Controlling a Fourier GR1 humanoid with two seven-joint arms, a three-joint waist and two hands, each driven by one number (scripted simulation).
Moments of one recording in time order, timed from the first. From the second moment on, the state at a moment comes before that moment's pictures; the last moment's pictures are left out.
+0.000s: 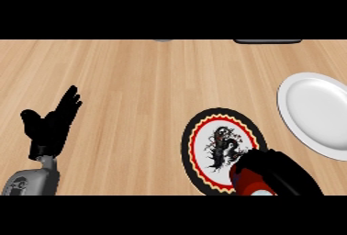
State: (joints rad) left arm -0.13 0.21 0.10 -1.45 0.02 0.00 0.18; right arm 0.14 -0.37 0.29 -1.84 0.90 0.26 -0.27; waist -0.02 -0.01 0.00
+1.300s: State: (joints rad) left arm -0.18 0.20 0.10 -1.40 0.02 -0.02 0.18; right arm -0.08 -0.45 -0.41 -1.61 0.49 0.11 -0.25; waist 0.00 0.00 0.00
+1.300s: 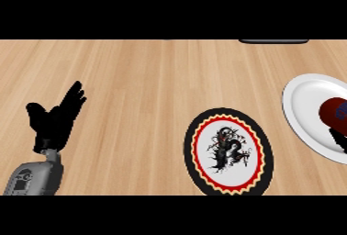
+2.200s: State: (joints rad) left arm -0.19 0.19 0.10 -1.40 0.01 -0.03 0.18; right arm -0.42 -0.67 -0.40 -0.70 0.59 0.15 -0.68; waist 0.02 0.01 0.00
